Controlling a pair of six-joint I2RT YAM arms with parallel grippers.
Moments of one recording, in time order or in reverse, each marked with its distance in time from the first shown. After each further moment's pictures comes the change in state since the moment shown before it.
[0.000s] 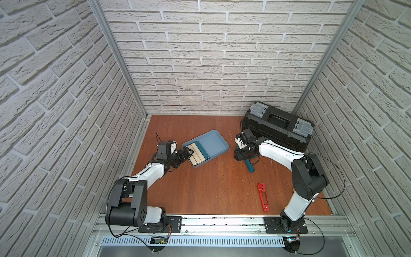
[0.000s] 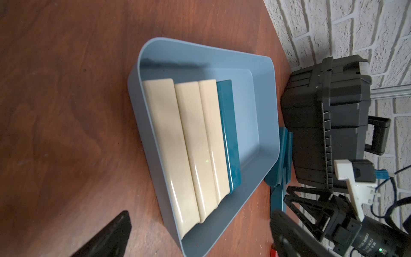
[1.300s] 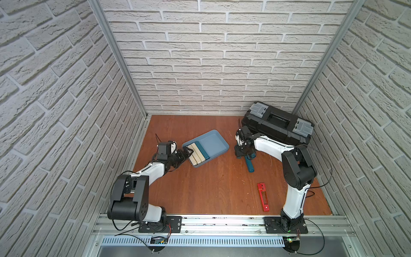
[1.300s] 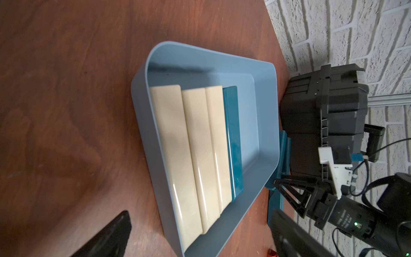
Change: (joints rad) left arm 0.013 0.054 -0.011 0.074 0.019 -0.034; right arm -0.037 0.162 0.140 -0.013 0.072 -0.002
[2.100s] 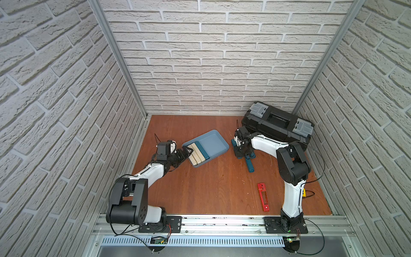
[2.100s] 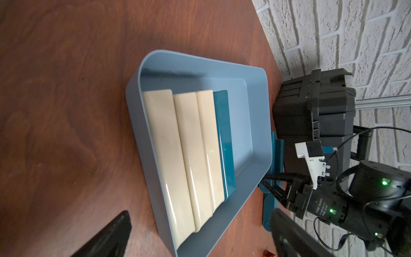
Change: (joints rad) left arm 0.000 -0.051 -0.014 0.006 -0.005 -0.016; right arm -0.005 0.076 0.043 -0.026 -0.026 -0.007
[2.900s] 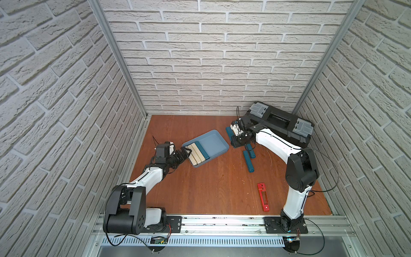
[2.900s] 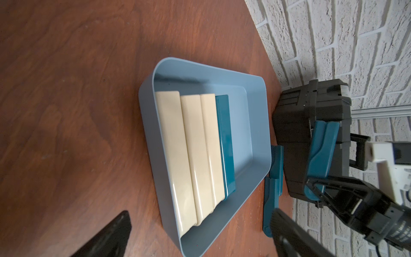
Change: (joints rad) left arm 0.000 -0.072 -0.042 0.000 -0.053 -0.033; right arm 0.047 -0.104 0.192 -0.085 -0.078 -0.071
